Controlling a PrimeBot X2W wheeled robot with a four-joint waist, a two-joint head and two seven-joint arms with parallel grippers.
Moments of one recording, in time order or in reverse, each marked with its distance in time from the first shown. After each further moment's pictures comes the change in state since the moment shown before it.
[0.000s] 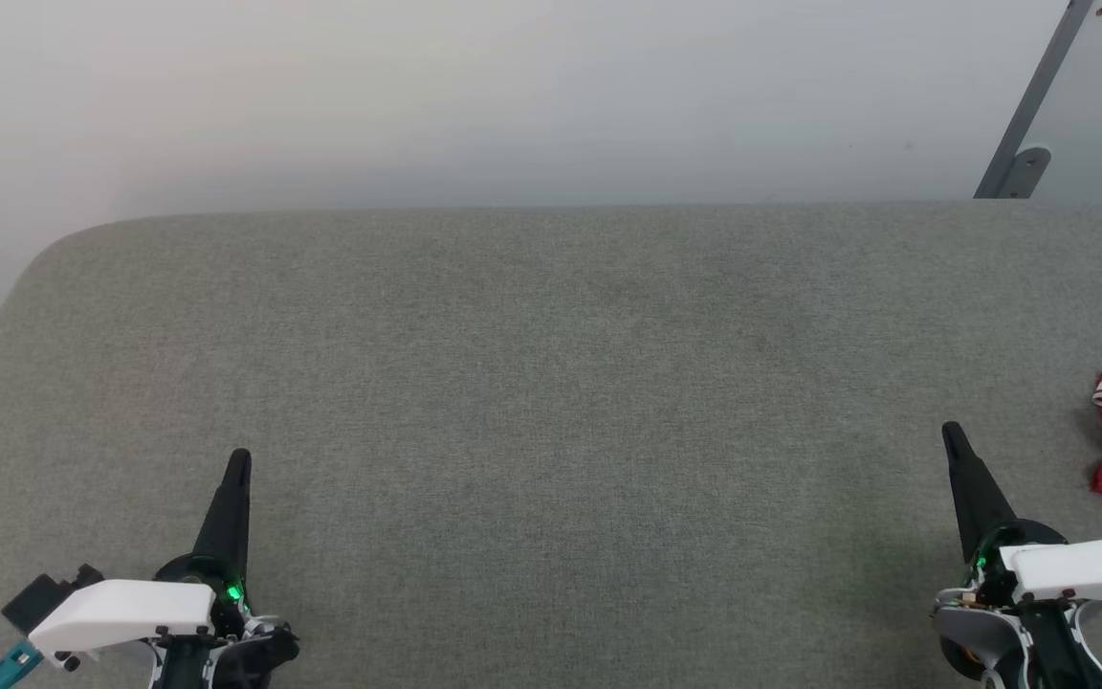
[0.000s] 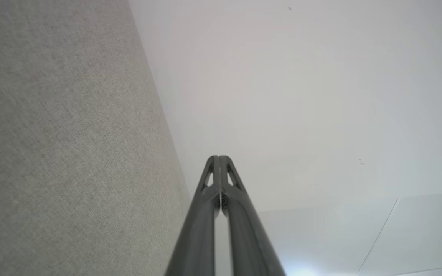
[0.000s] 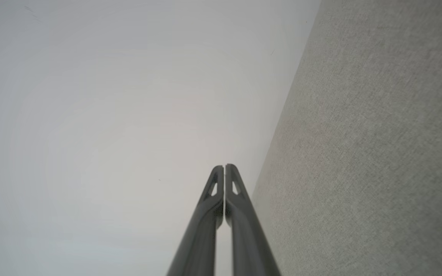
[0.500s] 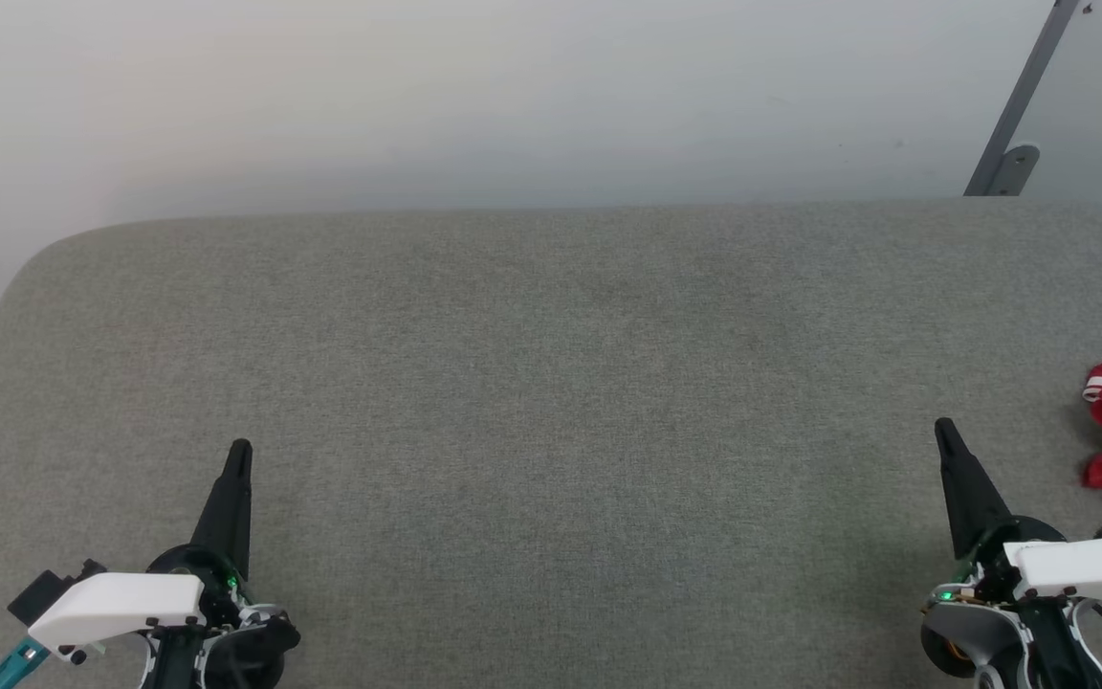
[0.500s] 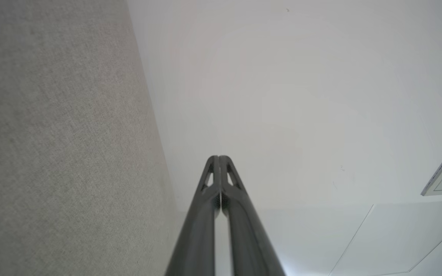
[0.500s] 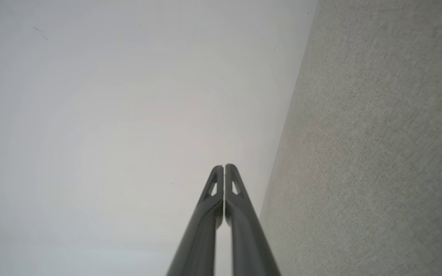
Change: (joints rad) left arm -0.021 -0.004 0.009 0.012 -0.096 0.000 0.029; right arm -0.008 0.013 -0.003 0.004 0.088 0.000 0.021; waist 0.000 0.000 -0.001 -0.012
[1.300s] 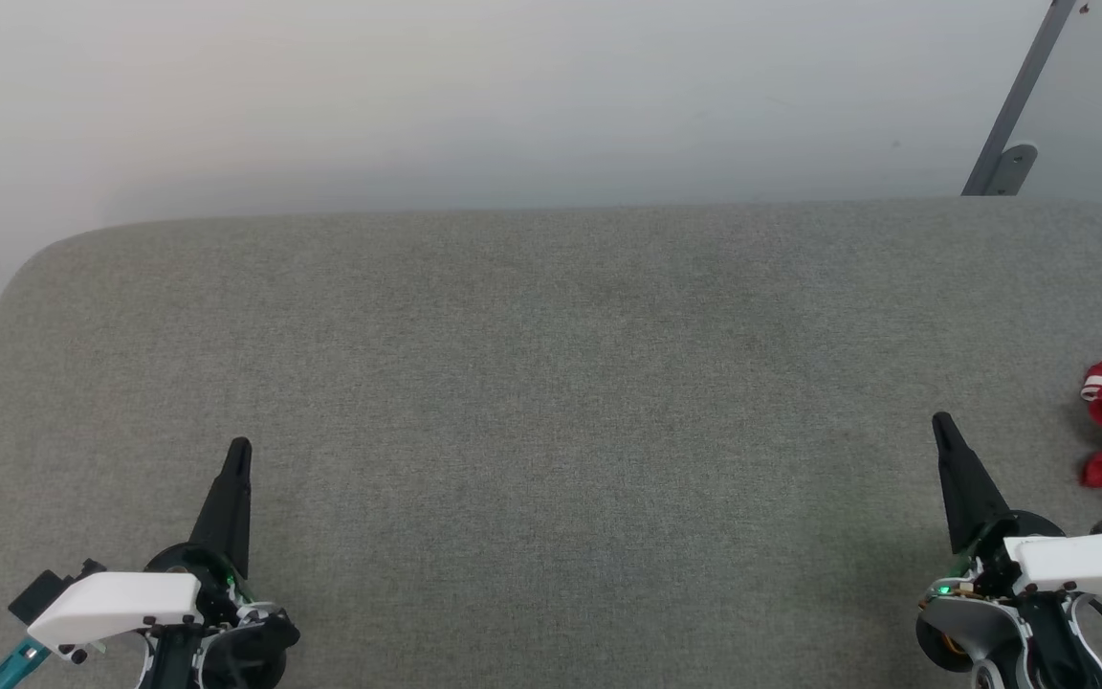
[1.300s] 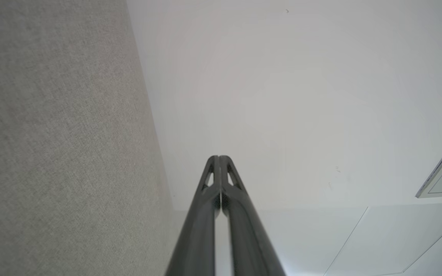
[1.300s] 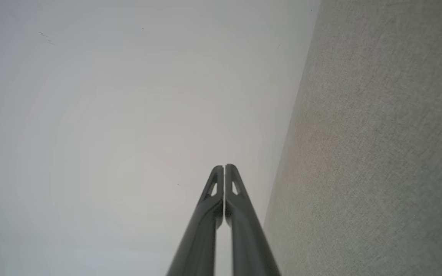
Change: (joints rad) left arm -0.004 -0.004 0.008 0.003 -0.019 0.000 0.010; right arm -0.009 0.005 -0.001 0.002 0.020 0.000 0.005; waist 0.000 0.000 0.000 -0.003
